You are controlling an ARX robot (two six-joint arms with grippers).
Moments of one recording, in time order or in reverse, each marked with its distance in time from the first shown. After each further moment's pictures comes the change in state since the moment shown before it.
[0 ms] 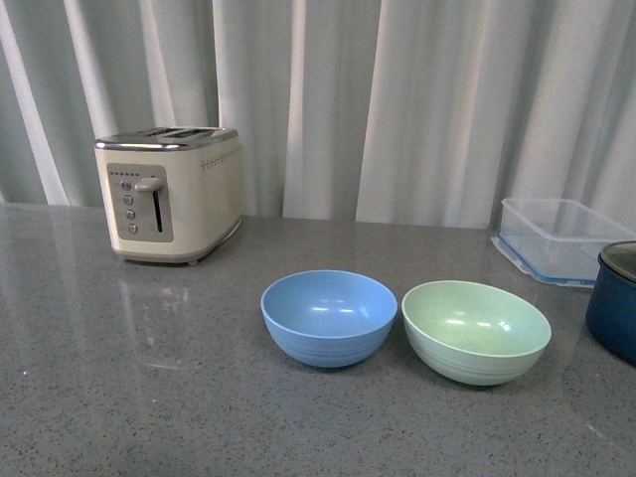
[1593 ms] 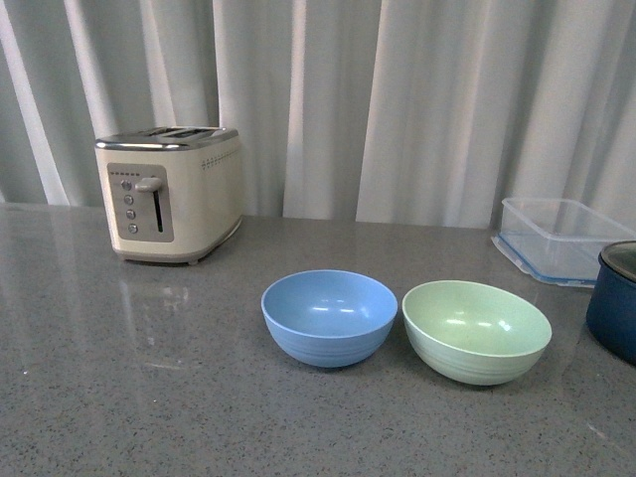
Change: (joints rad) left arm 0.002 -0.811 -0.091 -0.690 0.007 0.001; right arm 0.000 0.000 0.000 0.000 0.000 0.000
